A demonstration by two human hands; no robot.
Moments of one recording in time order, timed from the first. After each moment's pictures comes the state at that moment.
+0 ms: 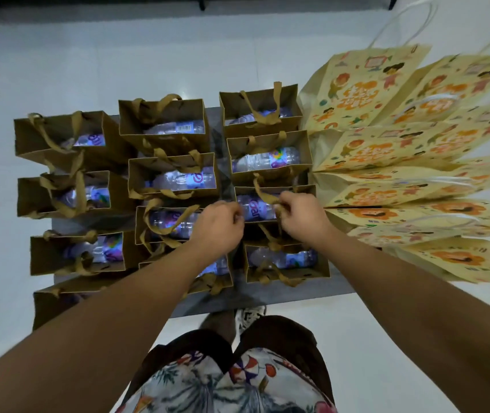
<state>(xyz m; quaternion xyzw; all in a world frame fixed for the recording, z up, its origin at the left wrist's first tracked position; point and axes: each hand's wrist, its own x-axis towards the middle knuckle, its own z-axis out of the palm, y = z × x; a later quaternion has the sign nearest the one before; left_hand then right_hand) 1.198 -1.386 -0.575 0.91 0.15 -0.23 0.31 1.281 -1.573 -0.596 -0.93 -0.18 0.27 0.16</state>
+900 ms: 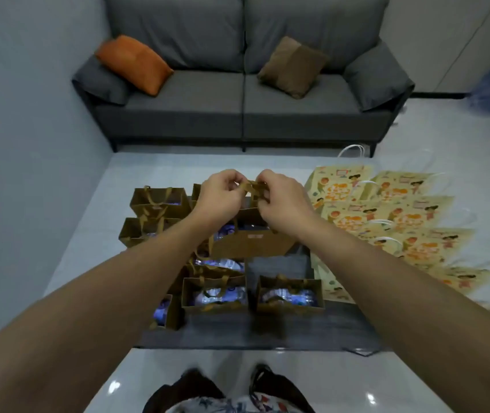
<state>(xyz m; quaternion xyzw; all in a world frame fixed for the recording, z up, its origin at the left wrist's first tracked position) 1.119 -1.388 -0.312 0.81 0.22 0.08 0.53 1.188 -1.522 -0.311 -0.92 -0.32 0.05 0.24</state>
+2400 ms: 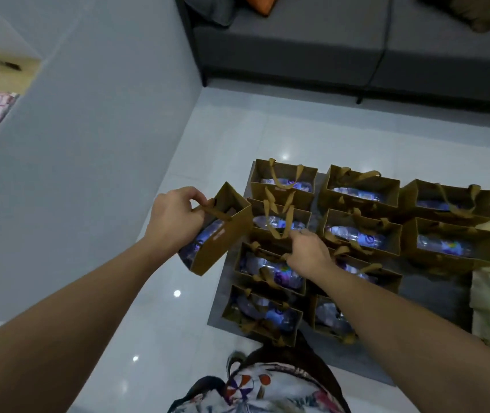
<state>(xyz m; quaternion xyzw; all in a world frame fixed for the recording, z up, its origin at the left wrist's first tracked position) 0.987 -0.994 -0.394 0.86 0.43 0.00 0.27 1.128 -1.201 -0.548 -0.88 -0.32 0.33 0.06</state>
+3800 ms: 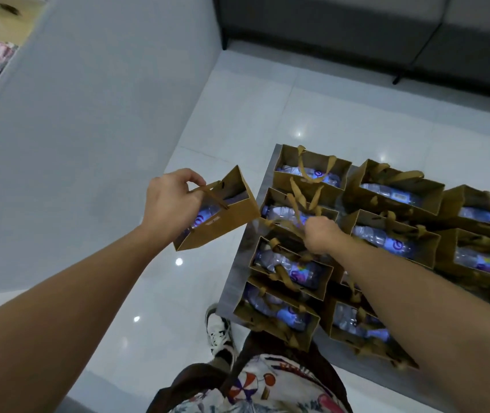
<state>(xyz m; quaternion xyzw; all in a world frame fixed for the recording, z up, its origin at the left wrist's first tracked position) 0.978 -0.934 -0.432 0.81 0.50 0.05 0.30 1.162 -1.127 -0.564 -0.84 -0.34 0.42 -0.09</state>
